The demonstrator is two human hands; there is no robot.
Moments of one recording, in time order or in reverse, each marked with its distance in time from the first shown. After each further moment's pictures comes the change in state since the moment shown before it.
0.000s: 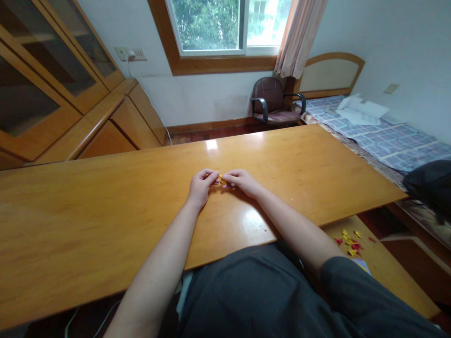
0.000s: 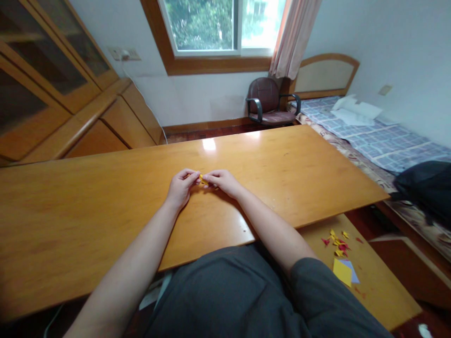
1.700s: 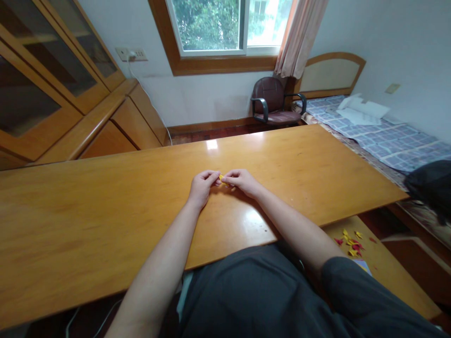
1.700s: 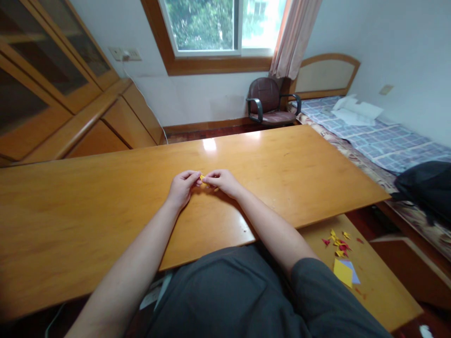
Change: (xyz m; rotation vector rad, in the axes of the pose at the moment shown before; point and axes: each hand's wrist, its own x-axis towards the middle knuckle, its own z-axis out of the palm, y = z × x) left_hand 0.001 0.001 0.001 0.063 -0.019 -0.036; right_hand 0.001 -0.001 0.002 -0.031 0.067 -0.029
